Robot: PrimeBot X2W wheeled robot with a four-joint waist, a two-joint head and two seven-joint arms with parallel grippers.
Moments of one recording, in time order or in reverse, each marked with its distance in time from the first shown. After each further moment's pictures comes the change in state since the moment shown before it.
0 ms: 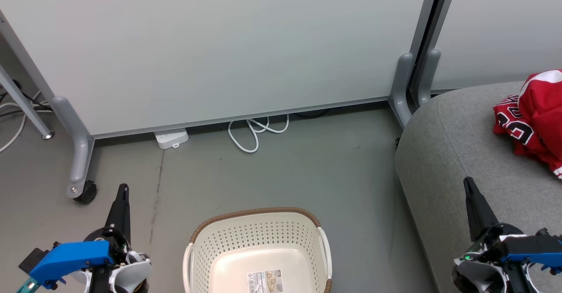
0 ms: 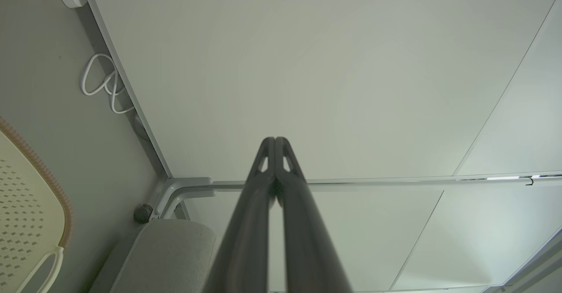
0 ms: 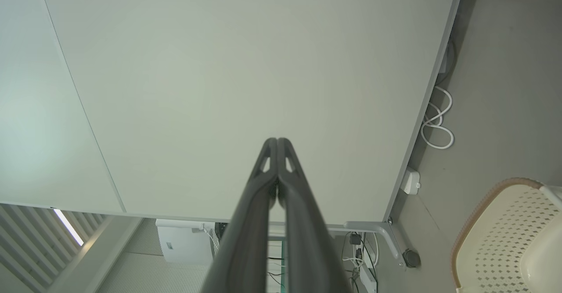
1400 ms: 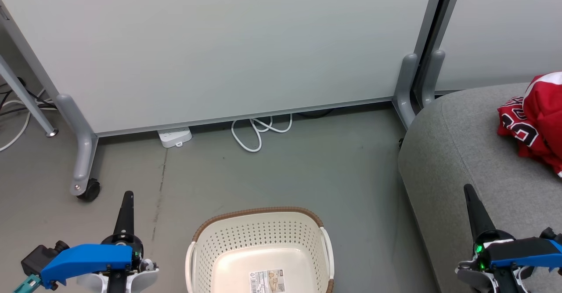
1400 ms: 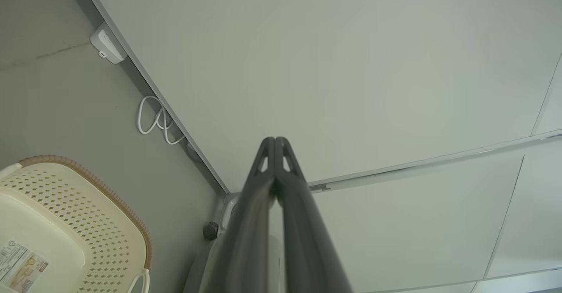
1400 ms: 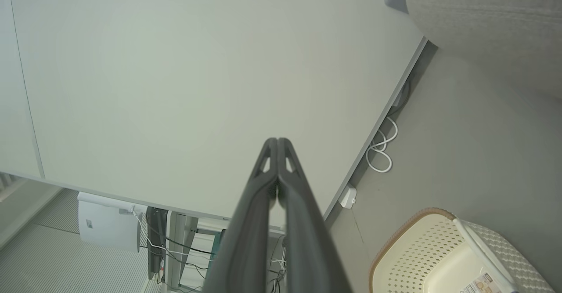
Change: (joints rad) left arm 0.019 0.000 -0.038 0.007 0.291 0.009 -0.074; right arm 0.022 -0.014 0.021 0.008 -0.292 0.000 -0.074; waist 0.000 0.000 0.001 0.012
